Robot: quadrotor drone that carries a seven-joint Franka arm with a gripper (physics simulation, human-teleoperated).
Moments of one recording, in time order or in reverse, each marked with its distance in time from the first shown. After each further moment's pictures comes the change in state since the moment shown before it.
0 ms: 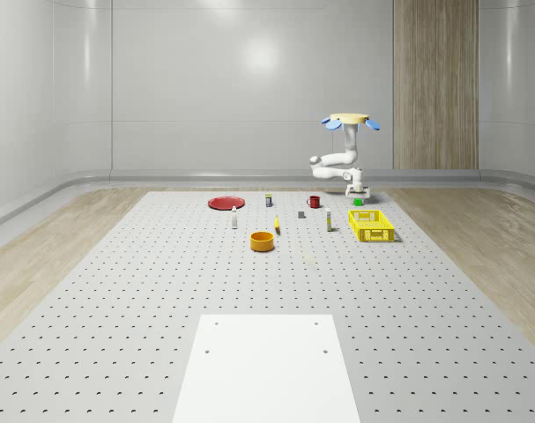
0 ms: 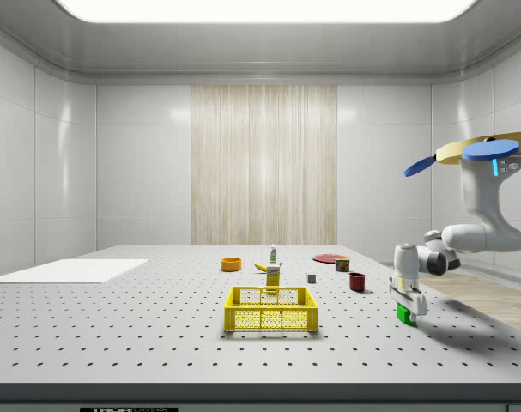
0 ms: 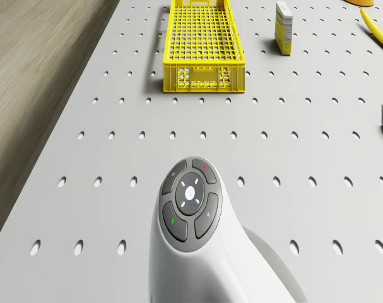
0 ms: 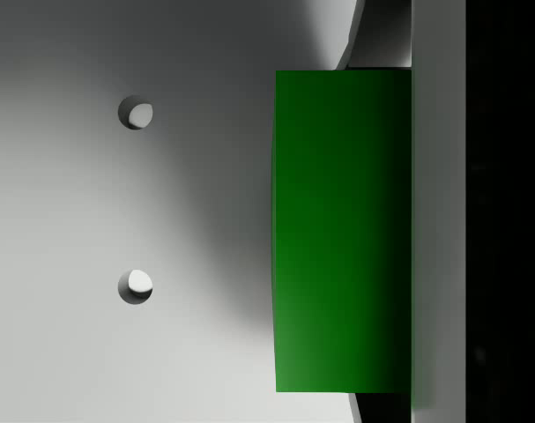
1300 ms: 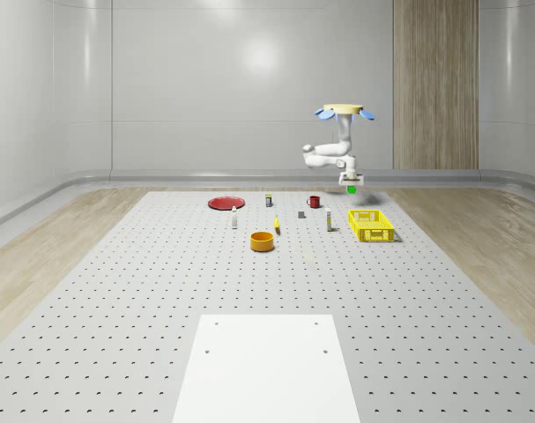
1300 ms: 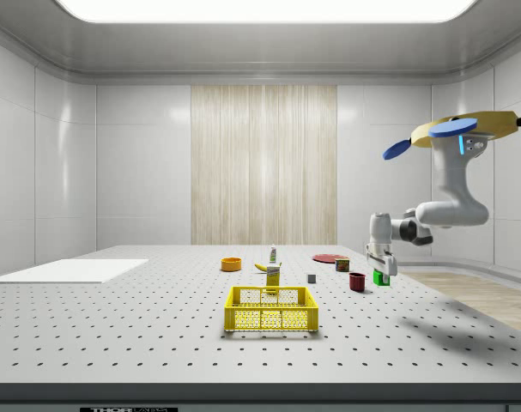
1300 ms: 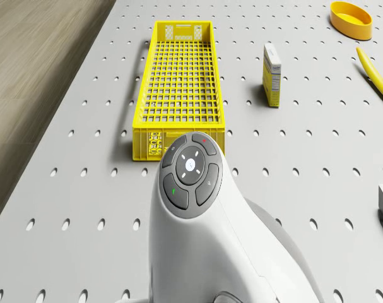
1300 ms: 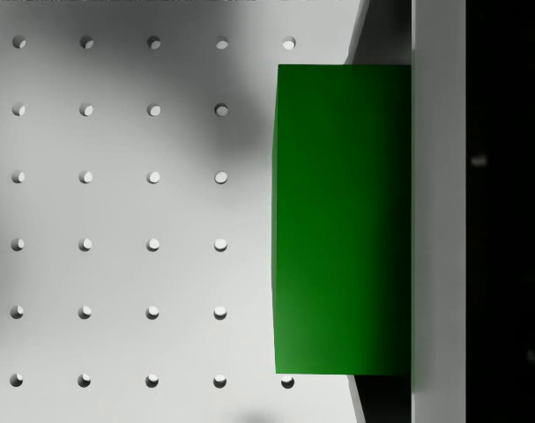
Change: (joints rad) arm -0.018 -0.034 0.115 -0.025 0.121 -0.006 0.024
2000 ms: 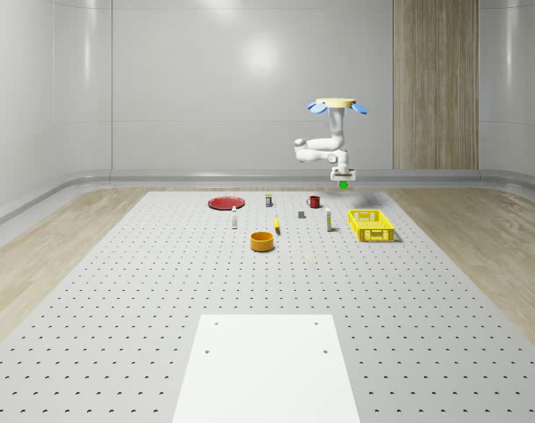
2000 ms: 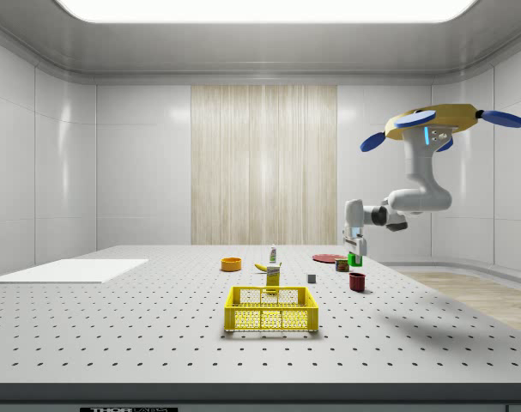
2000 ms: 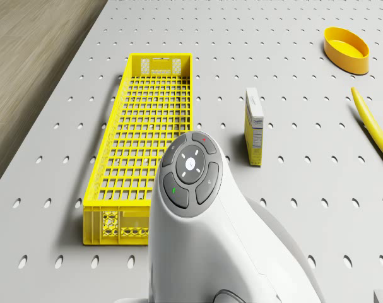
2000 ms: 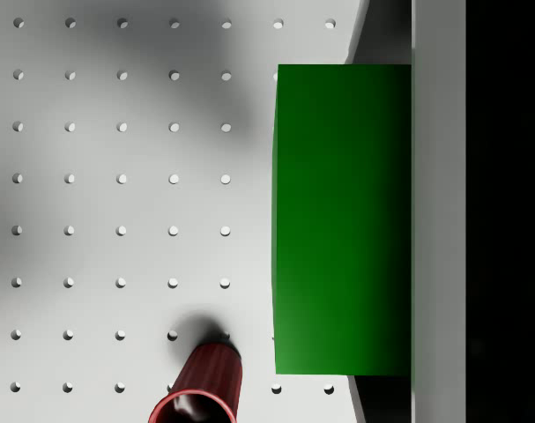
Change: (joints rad) arm -0.010 -0.028 0.008 0.002 0.015 0.025 0.008
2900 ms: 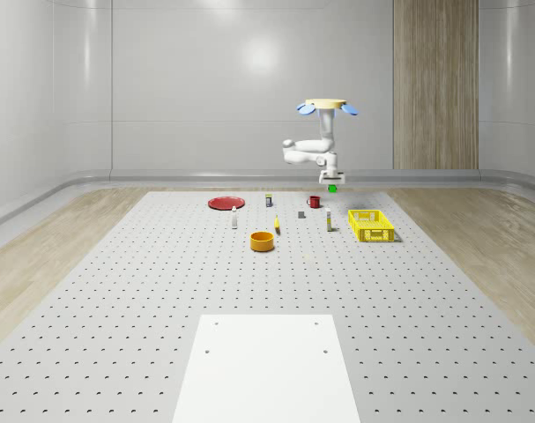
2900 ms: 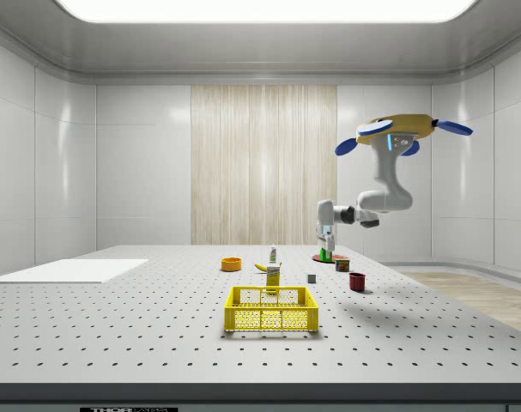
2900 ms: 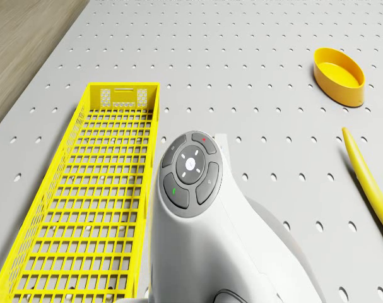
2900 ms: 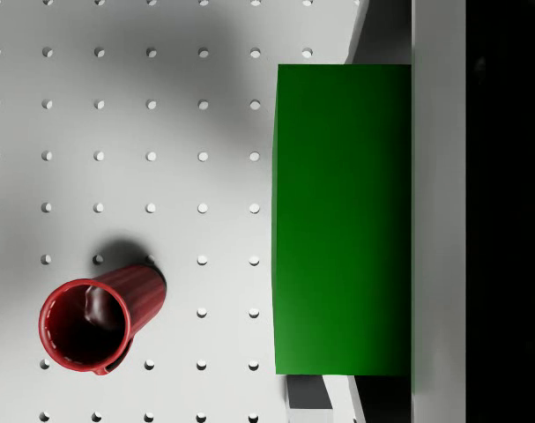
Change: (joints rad) arm -0.010 -0.030 0.006 0.002 0.014 0.028 0.008
